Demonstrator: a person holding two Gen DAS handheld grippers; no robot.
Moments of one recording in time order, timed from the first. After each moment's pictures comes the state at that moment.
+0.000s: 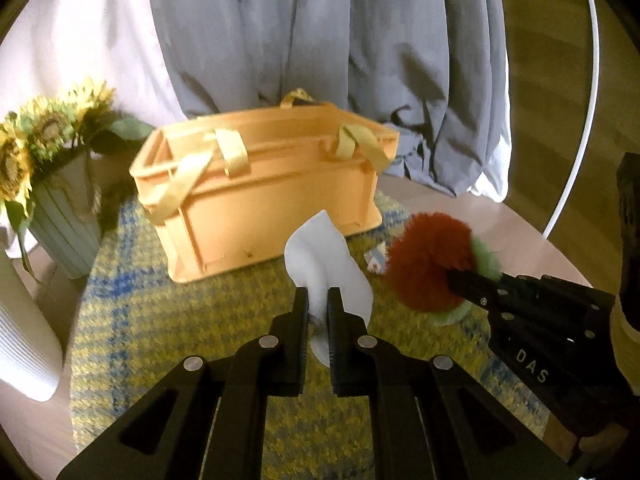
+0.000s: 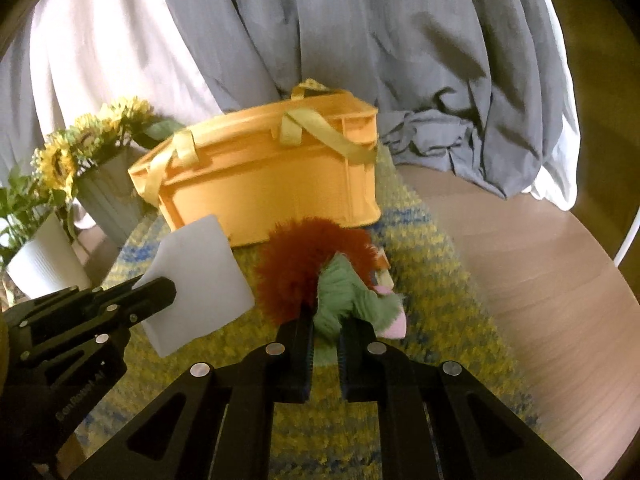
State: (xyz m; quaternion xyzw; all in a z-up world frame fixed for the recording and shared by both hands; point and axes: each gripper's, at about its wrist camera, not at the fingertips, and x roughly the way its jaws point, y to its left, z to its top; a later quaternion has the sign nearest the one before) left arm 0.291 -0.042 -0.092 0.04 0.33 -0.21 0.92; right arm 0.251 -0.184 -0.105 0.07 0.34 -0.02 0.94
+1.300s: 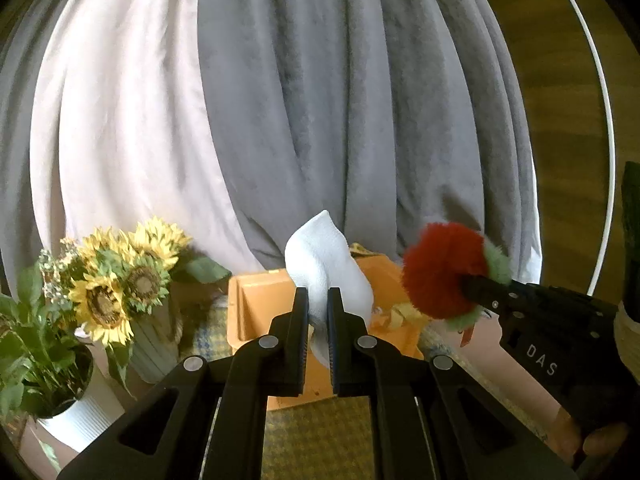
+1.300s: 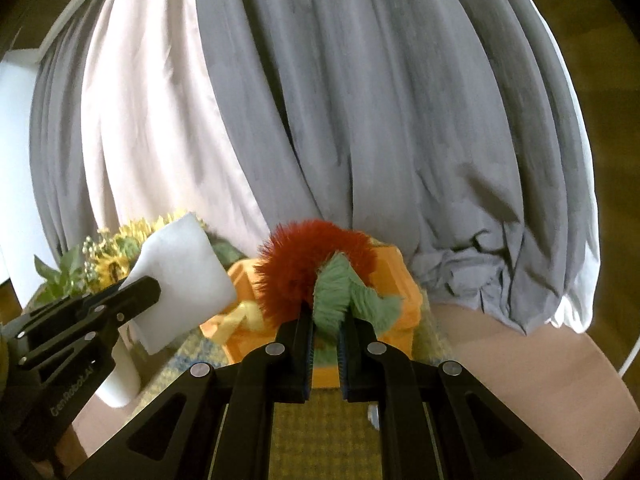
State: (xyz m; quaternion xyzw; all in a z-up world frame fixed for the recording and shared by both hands) left arm 0.284 -0.020 0.020 0.03 0.15 -0.12 0.98; right arm 0.270 -0.170 0.008 0.05 0.17 0.04 0.98
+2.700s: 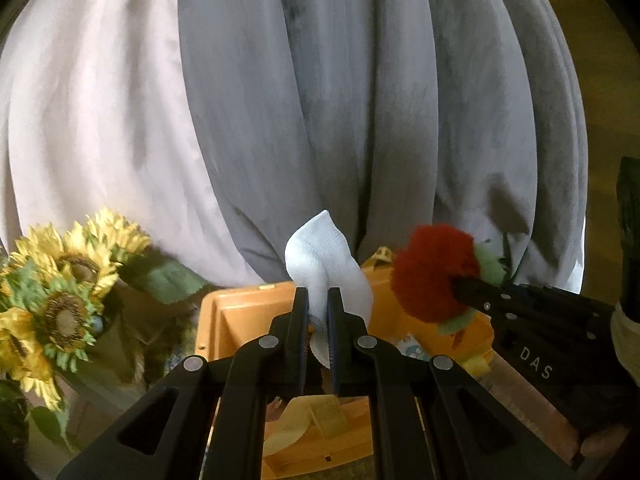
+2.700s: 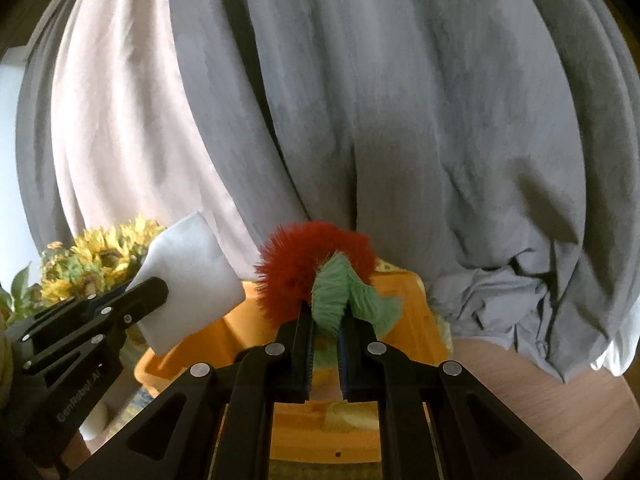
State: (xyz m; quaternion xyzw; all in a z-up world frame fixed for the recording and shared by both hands) left arm 0.428 -0.041 -0.009 0.03 0.19 -0.13 0.97; right arm 0.409 -0.185 -0.014 0.05 0.21 0.05 0.98
